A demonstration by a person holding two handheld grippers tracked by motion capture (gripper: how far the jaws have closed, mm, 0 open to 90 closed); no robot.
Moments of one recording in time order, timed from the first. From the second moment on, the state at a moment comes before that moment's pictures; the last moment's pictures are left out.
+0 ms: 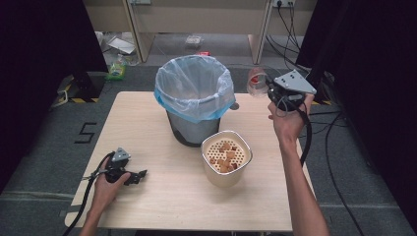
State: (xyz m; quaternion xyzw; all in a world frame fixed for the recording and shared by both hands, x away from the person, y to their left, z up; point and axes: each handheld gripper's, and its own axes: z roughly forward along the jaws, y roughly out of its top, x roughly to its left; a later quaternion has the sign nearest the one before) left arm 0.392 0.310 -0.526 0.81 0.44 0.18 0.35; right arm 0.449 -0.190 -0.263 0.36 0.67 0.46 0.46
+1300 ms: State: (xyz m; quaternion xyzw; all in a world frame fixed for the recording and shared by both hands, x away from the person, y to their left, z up) left arm 0.393 0.310 -0.526 0.81 0.44 0.18 0.35; right arm 0.492 -0.112 -0.214 0.31 0.71 0.48 0.42
